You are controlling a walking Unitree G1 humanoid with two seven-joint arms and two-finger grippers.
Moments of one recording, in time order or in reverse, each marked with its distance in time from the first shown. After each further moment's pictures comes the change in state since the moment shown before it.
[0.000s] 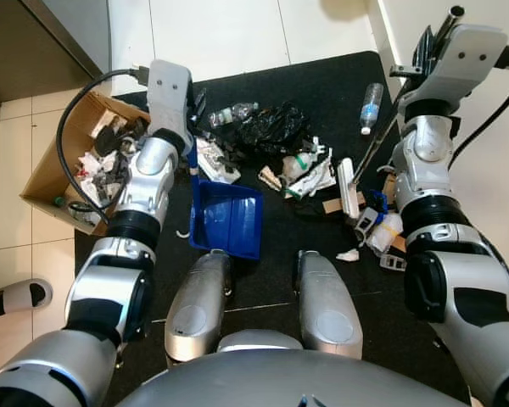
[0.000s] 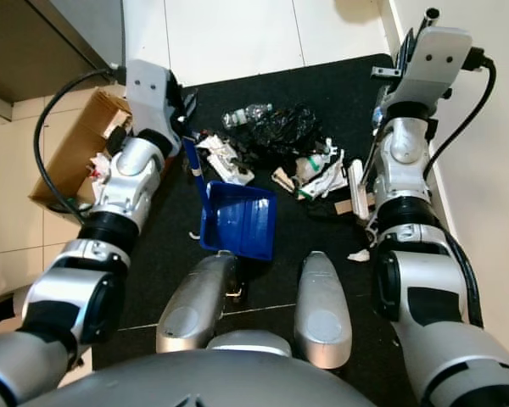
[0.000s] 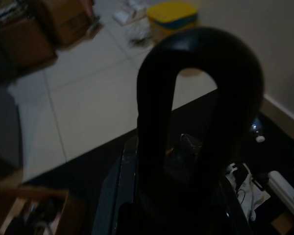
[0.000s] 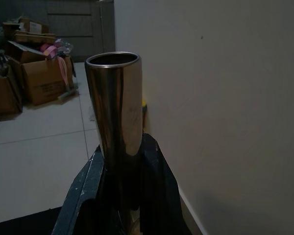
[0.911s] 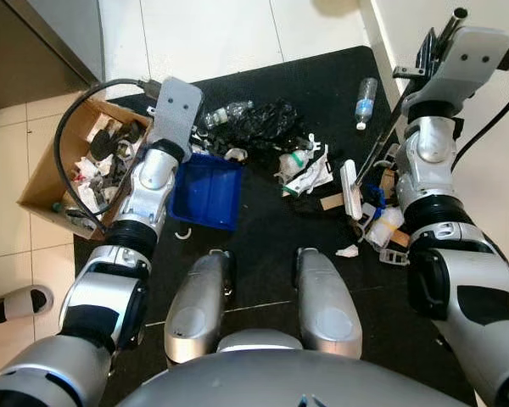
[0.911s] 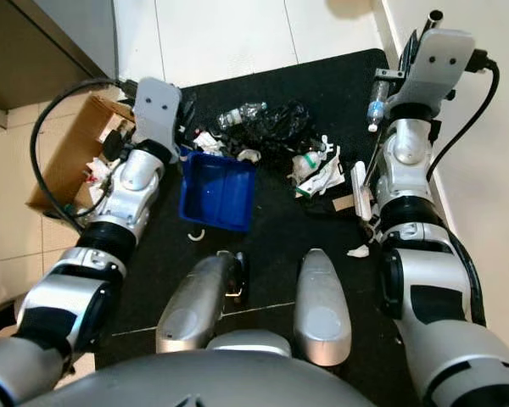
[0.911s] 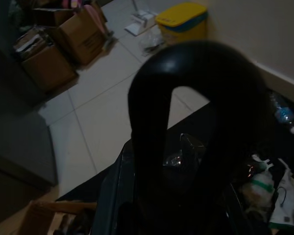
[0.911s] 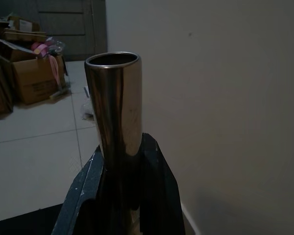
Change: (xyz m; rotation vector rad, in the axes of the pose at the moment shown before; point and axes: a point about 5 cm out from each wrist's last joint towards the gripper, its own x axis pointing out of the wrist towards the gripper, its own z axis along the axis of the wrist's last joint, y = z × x) left arm -0.004 0.008 -0.009 0.180 -0.002 0.083; right arm 0.003 -0.001 -0.001 -0.007 0.004 0.007
